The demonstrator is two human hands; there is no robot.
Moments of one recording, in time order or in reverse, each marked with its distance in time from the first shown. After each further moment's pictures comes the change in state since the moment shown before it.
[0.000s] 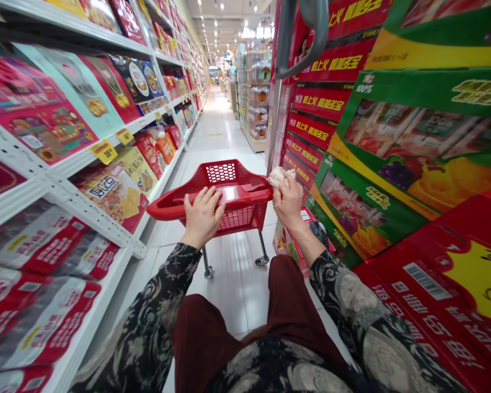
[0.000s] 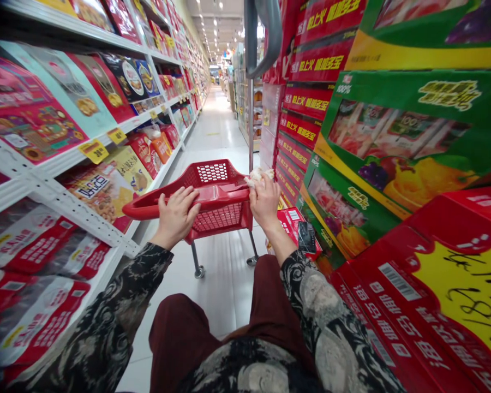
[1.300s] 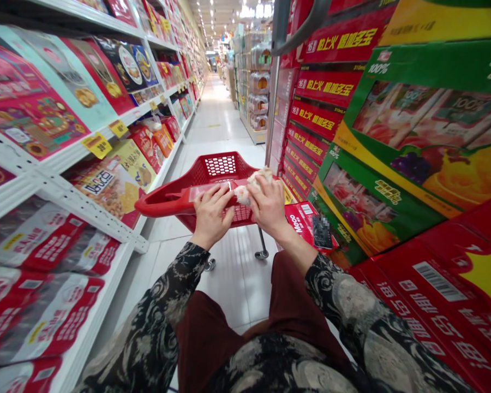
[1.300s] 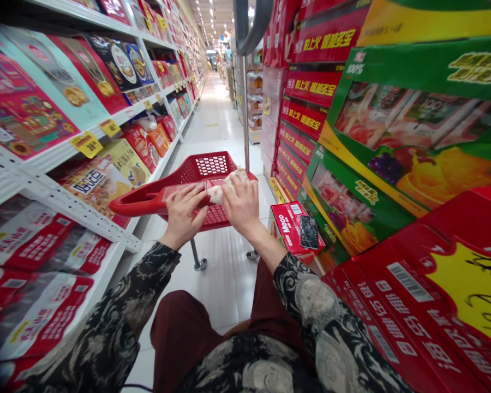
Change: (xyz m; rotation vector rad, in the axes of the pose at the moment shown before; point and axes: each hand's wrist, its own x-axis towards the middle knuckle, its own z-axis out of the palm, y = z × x) left_hand -0.001 0.014 0.013 -0.116 0.043 0.101; right_hand -0.011 -0.041 0.007 0.016 -0.181 -0.158
